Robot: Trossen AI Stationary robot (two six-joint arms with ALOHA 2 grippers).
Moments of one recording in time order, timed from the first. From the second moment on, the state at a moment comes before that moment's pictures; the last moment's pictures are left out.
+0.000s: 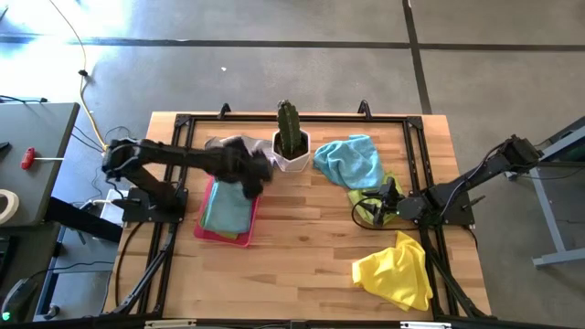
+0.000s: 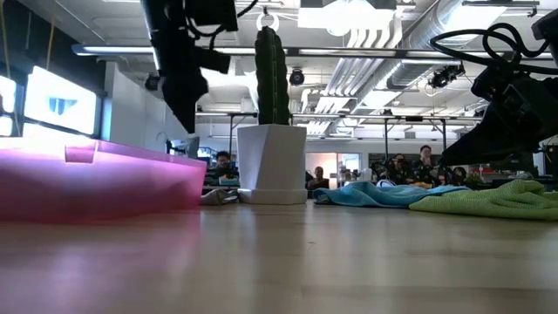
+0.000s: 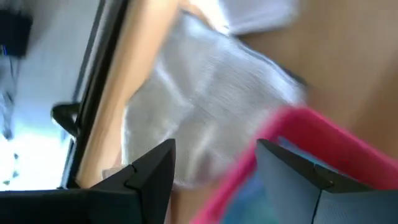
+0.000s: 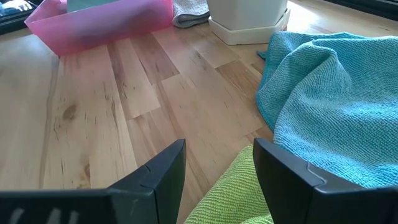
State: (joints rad) left arm 0.19 1.55 1.16 -1.00 -0.56 -0.28; right arm 0.42 0.75 0.03 0.16 0.67 0.55
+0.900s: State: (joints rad) left arm 0.65 1.58 1.07 -1.04 -0.37 -0.49; right arm 0.42 0.75 0.03 0.14 0.67 0.55
